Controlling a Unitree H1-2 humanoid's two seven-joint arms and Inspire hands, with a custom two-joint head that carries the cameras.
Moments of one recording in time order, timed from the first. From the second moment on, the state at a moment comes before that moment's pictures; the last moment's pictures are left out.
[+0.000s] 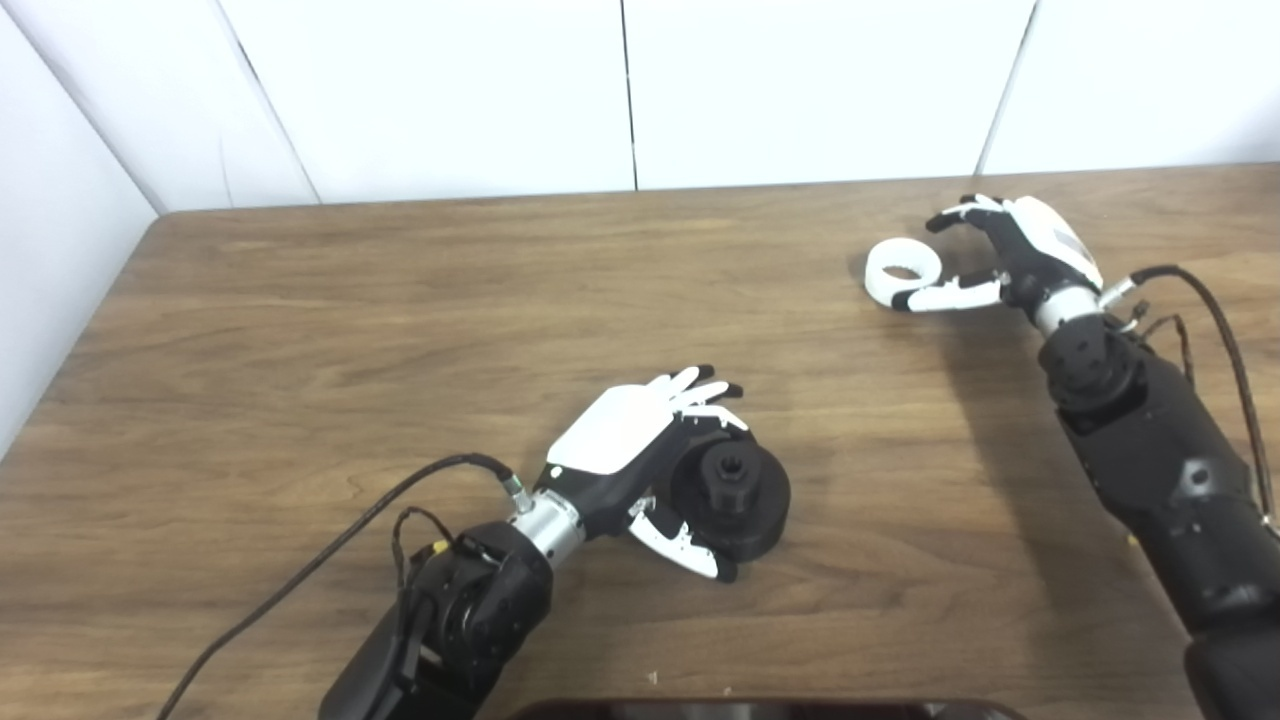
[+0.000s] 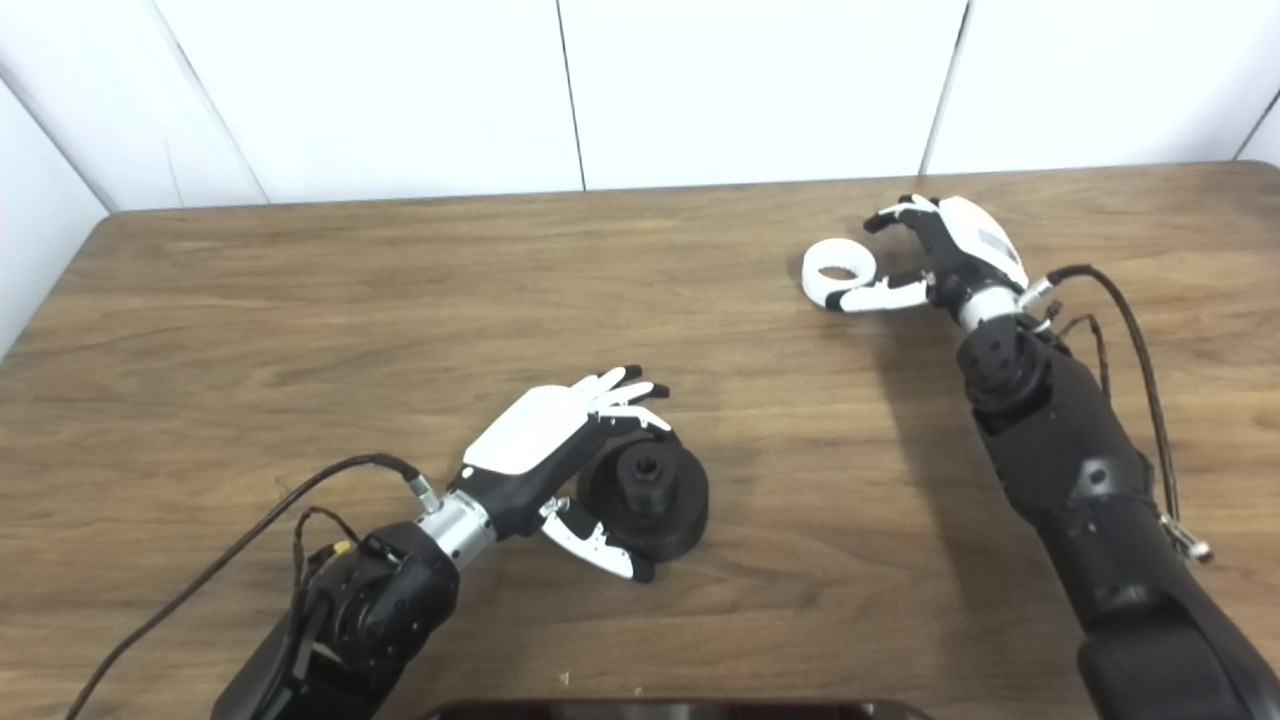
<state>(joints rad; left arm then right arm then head) -0.16 0.25 -0.51 -0.20 0.72 0.08 -0.27 -0.62 -0.40 0.20 0.54 -0.54 0.17 0.01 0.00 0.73</state>
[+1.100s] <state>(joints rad) -0.16 0.24 -0.51 -0.19 0.73 0.07 -0.27 -0.64 -0.40 0.24 0.58 -0.53 0.10 0.00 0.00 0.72</state>
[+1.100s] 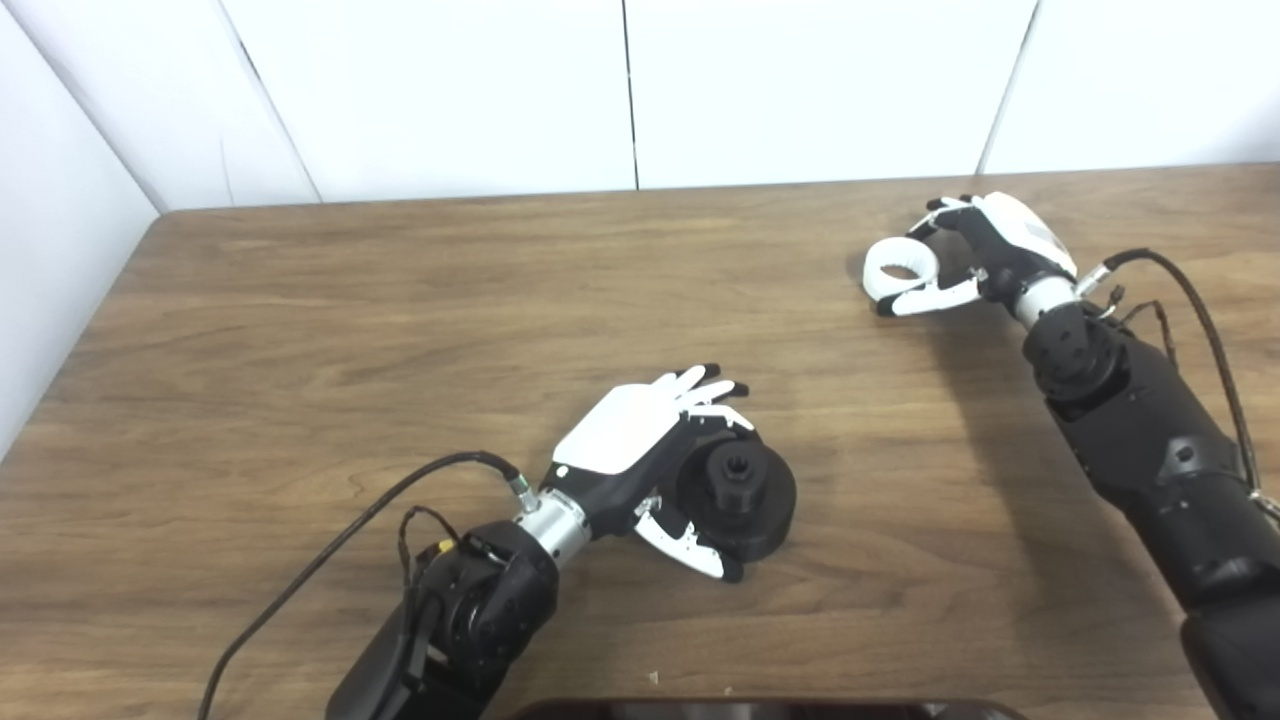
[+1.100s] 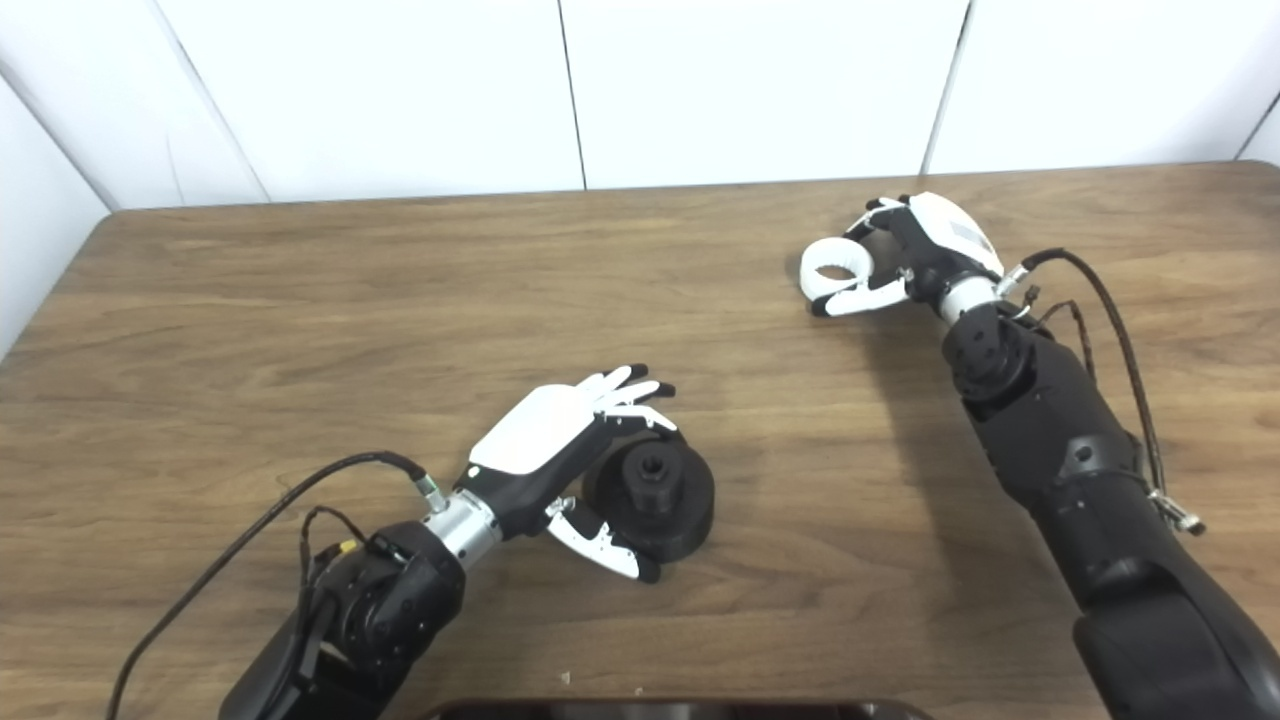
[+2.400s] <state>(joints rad) -0.16 0.21 -0.51 -0.17 0.74 0.06 -0.27 -0.50 -0.43 0.14 0.21 -0.43 0.15 0.13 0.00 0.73</state>
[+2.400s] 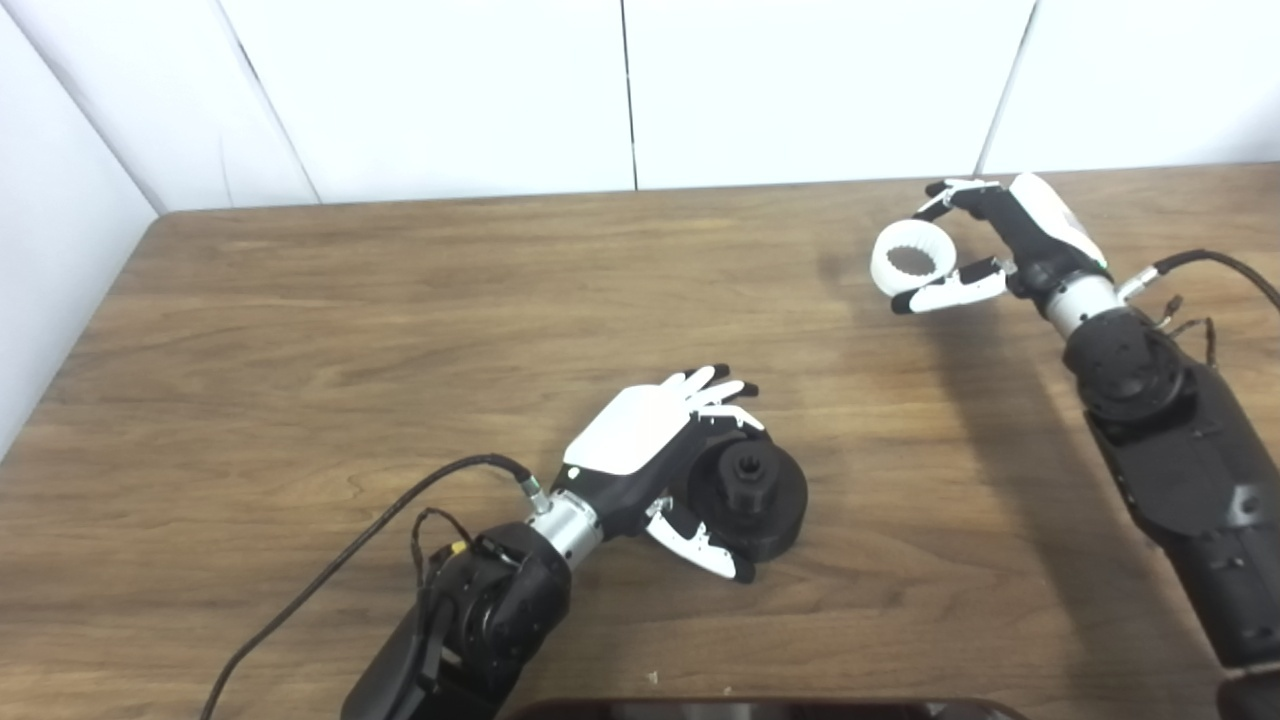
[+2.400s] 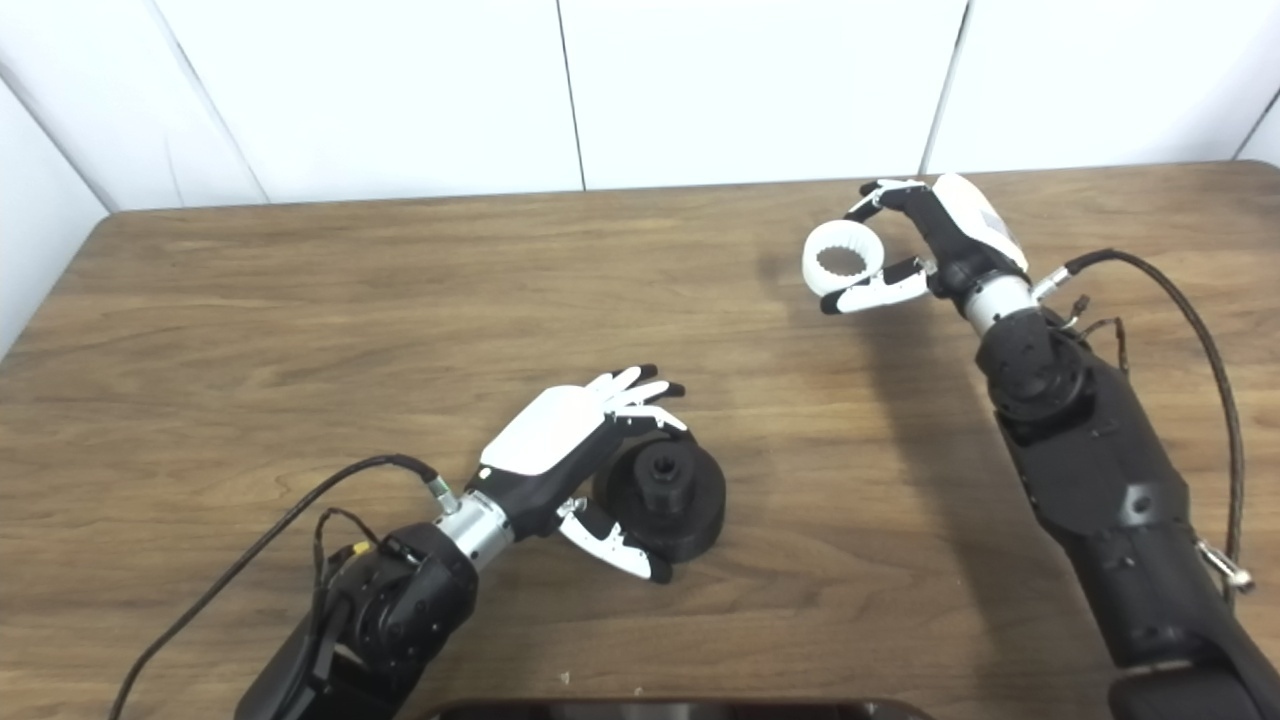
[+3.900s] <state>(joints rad) -0.16 0.21 -0.51 -0.17 0.74 0.06 -0.25 -0.14 -0.39 0.19 -0.53 -0.45 0.42 0.39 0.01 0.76</state>
